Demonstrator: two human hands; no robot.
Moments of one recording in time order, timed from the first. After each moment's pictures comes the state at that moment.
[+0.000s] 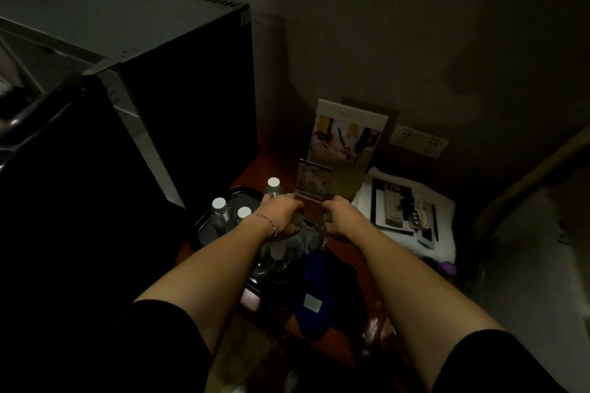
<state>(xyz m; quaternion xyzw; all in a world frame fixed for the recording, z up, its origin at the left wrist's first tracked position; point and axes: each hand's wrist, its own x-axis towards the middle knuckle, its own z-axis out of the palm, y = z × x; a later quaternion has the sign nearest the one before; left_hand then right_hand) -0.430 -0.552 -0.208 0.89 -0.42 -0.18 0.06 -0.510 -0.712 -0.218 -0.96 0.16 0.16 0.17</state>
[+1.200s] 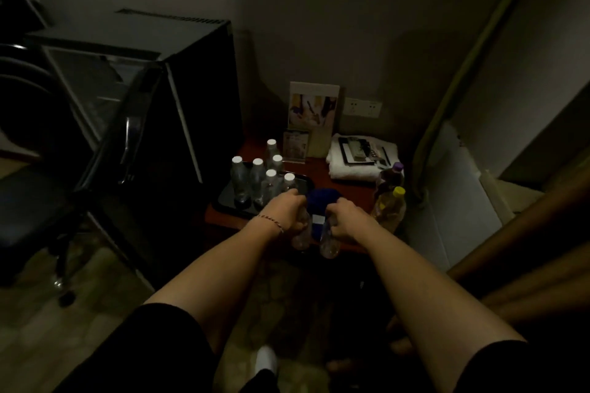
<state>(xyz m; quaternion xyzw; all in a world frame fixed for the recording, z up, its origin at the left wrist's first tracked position) -0.617 -0.367 -0.165 0.83 -0.52 -0.13 0.12 -0.741 -0.495 -0.158 -0.94 0.27 0.16 0.11</state>
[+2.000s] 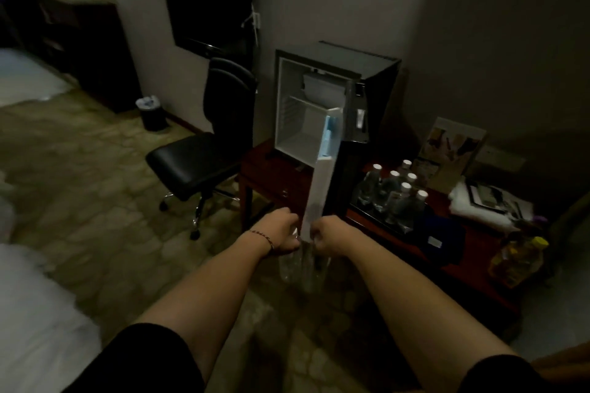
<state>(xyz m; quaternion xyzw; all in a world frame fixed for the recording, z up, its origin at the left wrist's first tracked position) -0.619 0.021 -0.152 0.93 -0.31 -0.10 0.15 -0.672 -0.133 -0.131 -0.97 0.06 0.18 0.17</state>
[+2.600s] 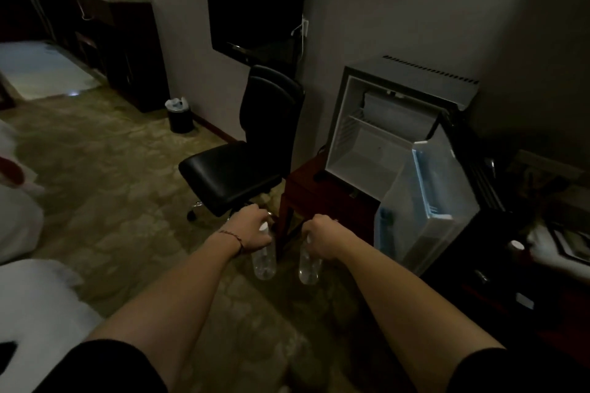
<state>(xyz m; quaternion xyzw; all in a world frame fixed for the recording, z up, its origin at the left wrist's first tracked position) -0.416 0.235 -0.165 0.95 -0.23 -0.07 0.18 -0.477 0.034 -0.131 -0.98 -0.03 0.16 0.12</state>
